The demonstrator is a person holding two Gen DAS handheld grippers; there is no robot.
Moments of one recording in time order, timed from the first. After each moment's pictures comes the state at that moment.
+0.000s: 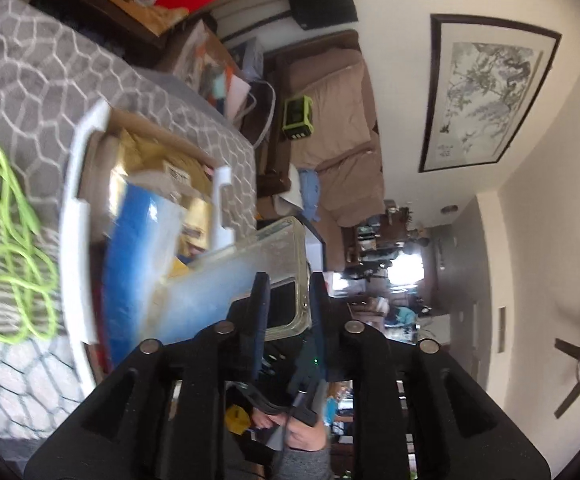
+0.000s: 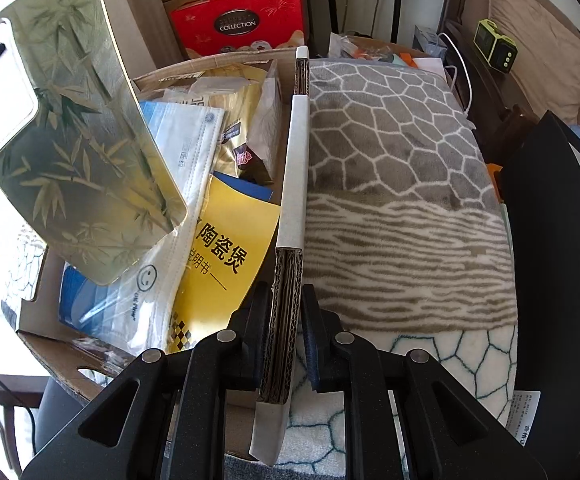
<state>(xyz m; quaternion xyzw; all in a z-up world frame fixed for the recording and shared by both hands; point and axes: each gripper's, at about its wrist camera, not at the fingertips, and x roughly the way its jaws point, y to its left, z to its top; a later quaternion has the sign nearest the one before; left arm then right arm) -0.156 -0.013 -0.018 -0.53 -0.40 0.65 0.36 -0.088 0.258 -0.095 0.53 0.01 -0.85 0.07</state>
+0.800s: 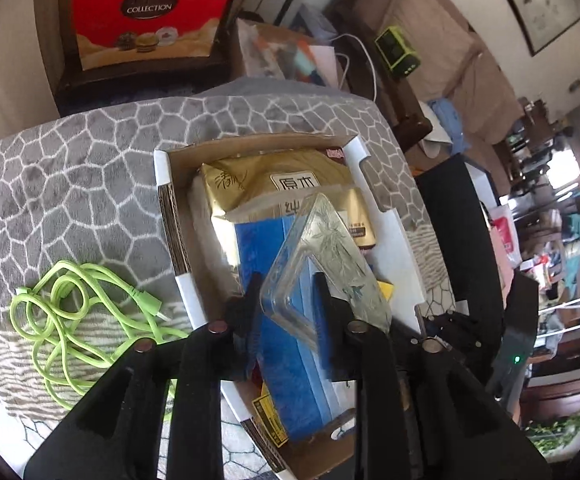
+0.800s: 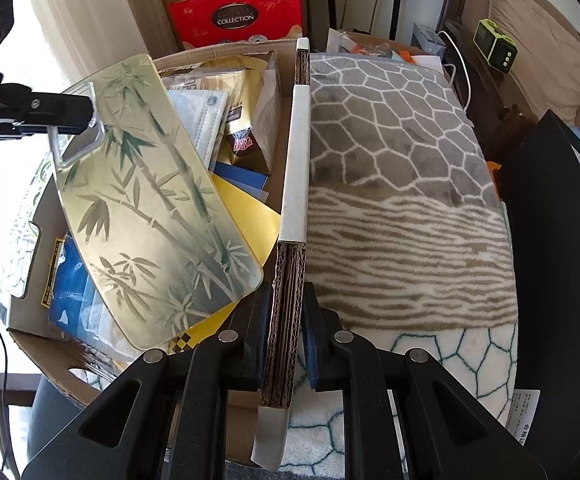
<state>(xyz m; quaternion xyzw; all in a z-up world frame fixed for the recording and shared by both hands) -0.171 0.056 -0.038 -0.59 -0.08 0.76 0.26 -0.088 0.259 -0.101 0.53 0.02 -0.84 0.07</state>
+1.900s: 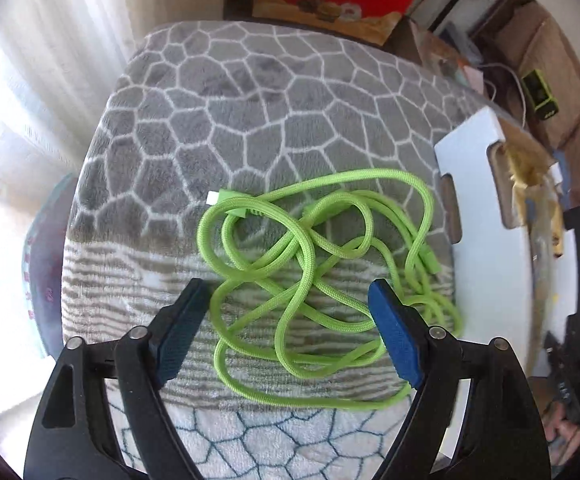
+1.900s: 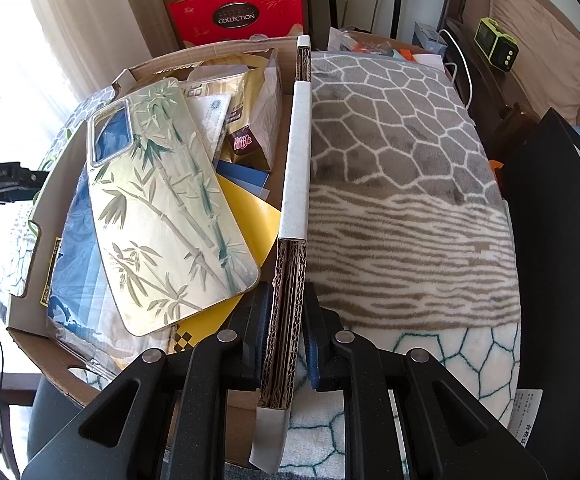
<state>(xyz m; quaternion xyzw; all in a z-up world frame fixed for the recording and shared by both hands) -0.162 -0.077 -0.115 -0.62 -0.06 0.78 0.06 -0.088 0.258 -0.104 0.53 0.02 -0.84 0.07</state>
